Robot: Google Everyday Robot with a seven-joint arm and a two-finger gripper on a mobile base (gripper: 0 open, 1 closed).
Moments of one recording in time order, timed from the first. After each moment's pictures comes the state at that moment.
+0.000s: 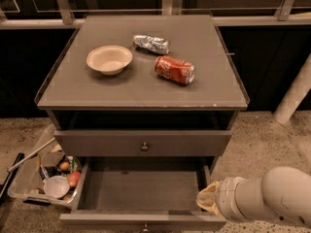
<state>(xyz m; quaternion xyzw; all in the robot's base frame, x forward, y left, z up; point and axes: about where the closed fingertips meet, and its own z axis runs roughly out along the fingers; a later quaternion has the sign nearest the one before) 0.359 -0.150 0.640 -0.55 0.78 0.09 0.27</state>
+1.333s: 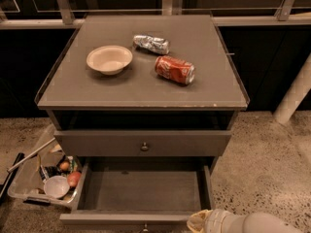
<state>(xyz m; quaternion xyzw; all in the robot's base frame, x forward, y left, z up) 0.340 -0.137 0.509 -0.50 0.80 0.11 0.30</state>
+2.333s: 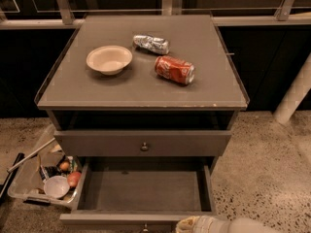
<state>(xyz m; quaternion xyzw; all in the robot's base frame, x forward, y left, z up) 0.342 -0.108 0.435 -0.53 0.77 0.14 0.32</state>
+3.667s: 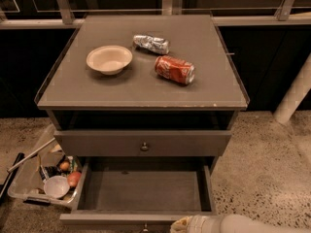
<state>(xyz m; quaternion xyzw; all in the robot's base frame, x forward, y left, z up) 0.347 -0.090 0.410 -0.55 0.76 0.16 0.31</state>
